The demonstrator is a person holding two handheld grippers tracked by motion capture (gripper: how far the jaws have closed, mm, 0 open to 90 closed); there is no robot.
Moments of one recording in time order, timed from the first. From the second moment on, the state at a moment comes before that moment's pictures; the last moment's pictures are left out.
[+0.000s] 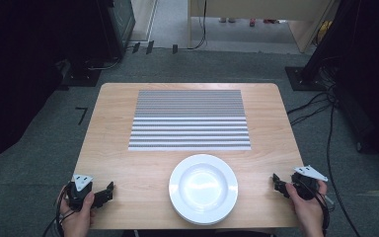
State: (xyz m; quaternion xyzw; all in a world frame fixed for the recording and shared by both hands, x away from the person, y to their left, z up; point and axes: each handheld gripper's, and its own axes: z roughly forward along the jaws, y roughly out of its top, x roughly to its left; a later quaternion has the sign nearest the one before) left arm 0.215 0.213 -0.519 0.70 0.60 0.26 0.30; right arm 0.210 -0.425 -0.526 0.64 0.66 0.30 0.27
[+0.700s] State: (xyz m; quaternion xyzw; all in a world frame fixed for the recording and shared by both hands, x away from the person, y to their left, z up) left arm 0.229 0.172 -0.497 0.71 0.59 0.26 0.31; right arm 0.215 -0.424 -0.526 0.64 0.66 0.29 0.27
